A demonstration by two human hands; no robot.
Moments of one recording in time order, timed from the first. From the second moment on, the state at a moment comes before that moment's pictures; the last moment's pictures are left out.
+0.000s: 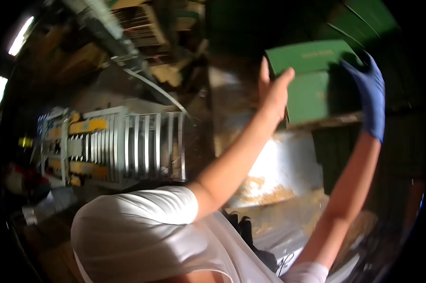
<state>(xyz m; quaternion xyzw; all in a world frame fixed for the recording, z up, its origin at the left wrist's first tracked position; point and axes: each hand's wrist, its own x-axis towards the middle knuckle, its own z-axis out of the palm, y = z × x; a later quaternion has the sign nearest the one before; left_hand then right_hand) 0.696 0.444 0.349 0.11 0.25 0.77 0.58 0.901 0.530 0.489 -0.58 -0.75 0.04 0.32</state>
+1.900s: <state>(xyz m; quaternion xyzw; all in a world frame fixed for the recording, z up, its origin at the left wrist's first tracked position) 0.760 0.584 0.298 0.77 0.27 0.56 0.11 0.959 0.494 0.333 -0.68 -0.66 0.01 0.32</state>
